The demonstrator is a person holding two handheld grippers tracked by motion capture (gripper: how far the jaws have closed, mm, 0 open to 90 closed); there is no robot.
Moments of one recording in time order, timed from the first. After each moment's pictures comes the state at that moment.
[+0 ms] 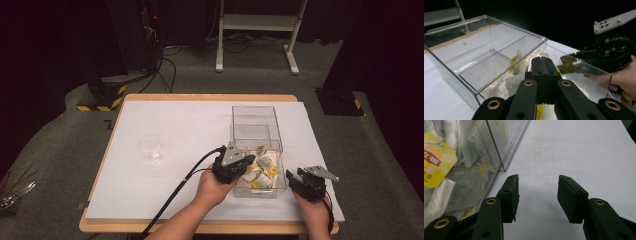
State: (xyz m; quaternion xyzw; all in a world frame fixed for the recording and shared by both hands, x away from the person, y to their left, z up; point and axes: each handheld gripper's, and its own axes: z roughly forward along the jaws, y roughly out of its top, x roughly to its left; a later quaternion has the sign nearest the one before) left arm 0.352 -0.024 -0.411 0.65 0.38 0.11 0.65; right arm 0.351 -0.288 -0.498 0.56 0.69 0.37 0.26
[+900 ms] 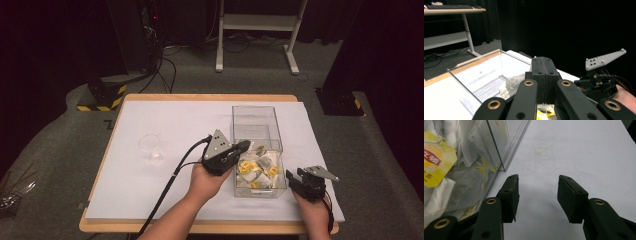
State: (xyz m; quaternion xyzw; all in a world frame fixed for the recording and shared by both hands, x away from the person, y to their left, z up) left arm 0.348 0.003 -0.363 0.59 0.36 0.12 0.71; right arm 0.351 -0.287 -0.498 0.56 0.70 0.37 0.26
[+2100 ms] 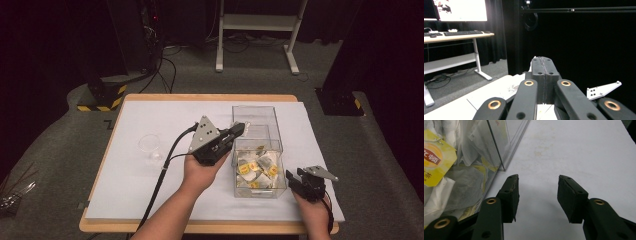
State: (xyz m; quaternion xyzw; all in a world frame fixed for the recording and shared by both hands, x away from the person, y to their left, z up) left arm 0.345 0.022 -0.314 0.54 0.34 0.15 0.76; right arm 0.352 -0.287 -0.499 0.56 0.70 0.37 0.26
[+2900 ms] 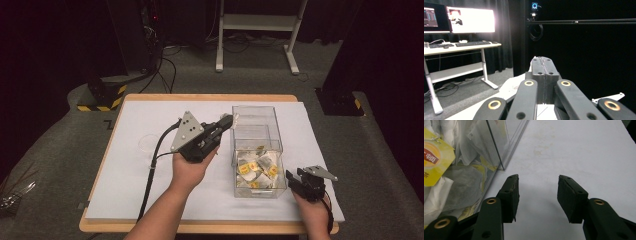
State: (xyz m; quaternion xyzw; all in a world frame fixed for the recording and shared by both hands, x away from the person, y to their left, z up) left arm 0.339 0.050 -0.294 0.51 0.33 0.18 0.77; right arm 0.352 -0.286 -0.499 0.56 0.70 0.36 0.26
